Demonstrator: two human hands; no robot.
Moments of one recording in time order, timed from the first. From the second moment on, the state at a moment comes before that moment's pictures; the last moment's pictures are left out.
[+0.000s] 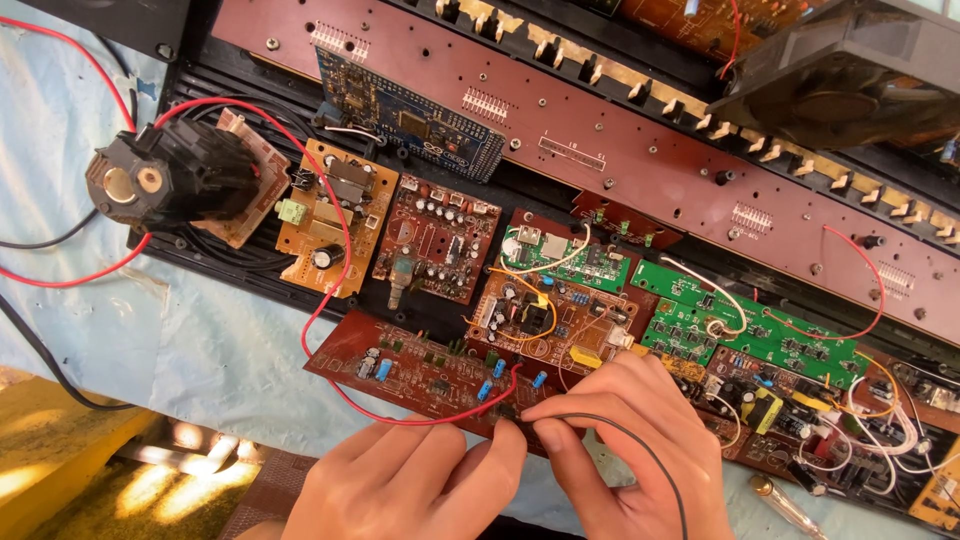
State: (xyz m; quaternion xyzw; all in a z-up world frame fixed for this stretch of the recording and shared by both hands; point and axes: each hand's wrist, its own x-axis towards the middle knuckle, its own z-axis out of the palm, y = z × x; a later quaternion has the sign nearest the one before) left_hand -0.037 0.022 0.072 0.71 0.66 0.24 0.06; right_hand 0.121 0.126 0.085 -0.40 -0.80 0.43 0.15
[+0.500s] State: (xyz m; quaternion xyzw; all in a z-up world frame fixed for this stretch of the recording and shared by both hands) left_hand -0.039 0.016 0.066 0.68 0.66 0.31 0.05; right_hand 0.124 0.125 0.080 -0.35 -0.81 0.42 0.19
